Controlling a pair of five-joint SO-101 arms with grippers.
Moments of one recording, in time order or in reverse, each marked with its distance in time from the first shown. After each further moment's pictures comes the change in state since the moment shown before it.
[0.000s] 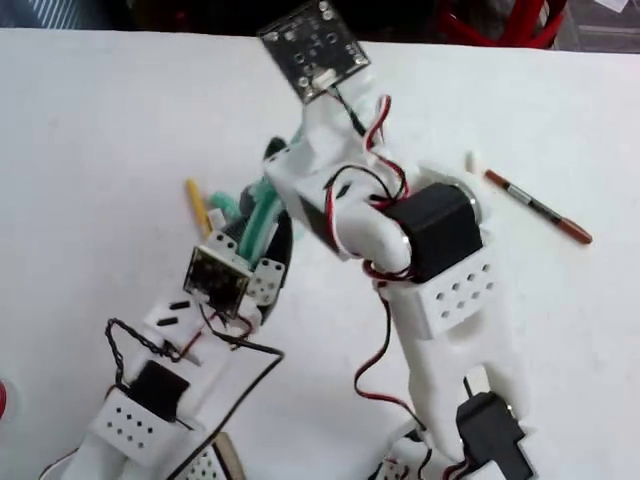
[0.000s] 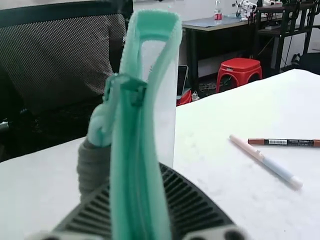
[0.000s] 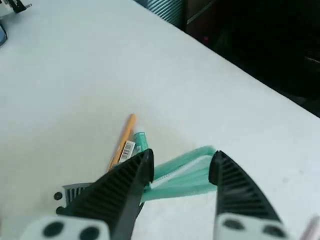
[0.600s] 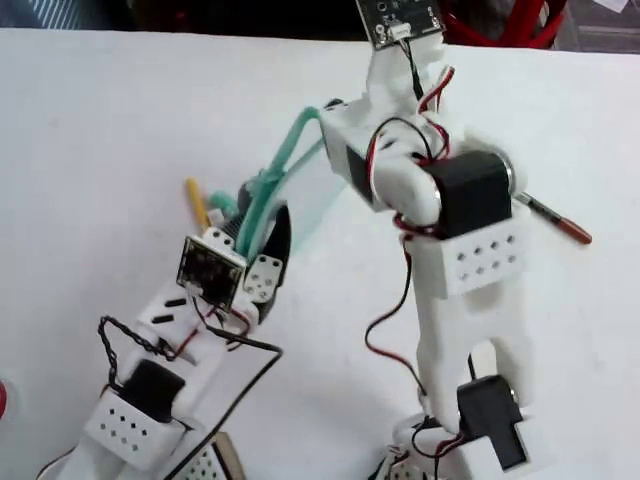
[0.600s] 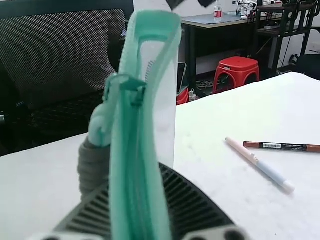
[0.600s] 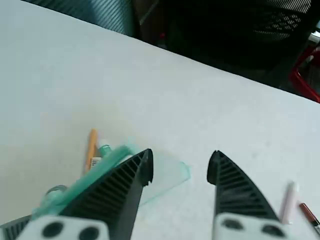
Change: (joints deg) left arm 0.1 0.0 -3.4 3.5 2.1; right arm 9.3 4.0 -6.2 1.8 -5.4
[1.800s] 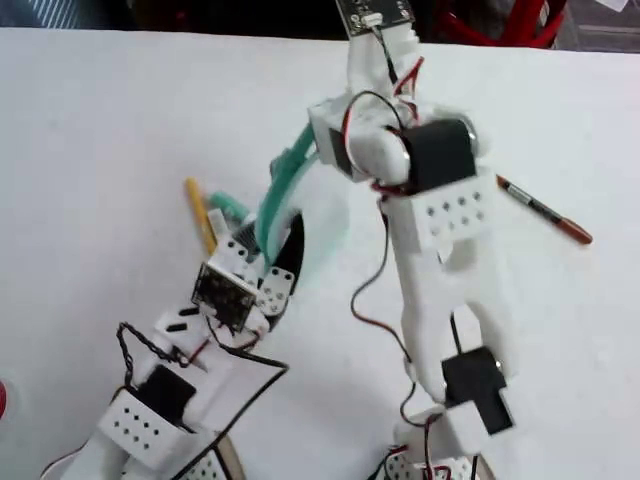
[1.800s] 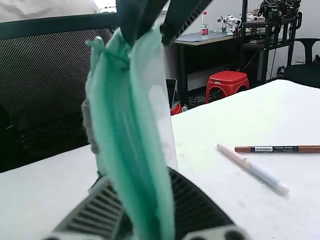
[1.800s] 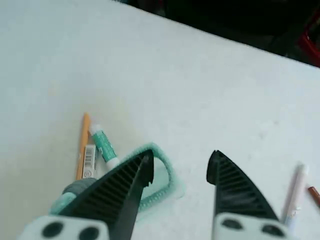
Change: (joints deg) left arm 3.4 -0.2 9.1 -12.5 -2.4; right arm 1.2 6.8 -1.6 0.4 -1.1
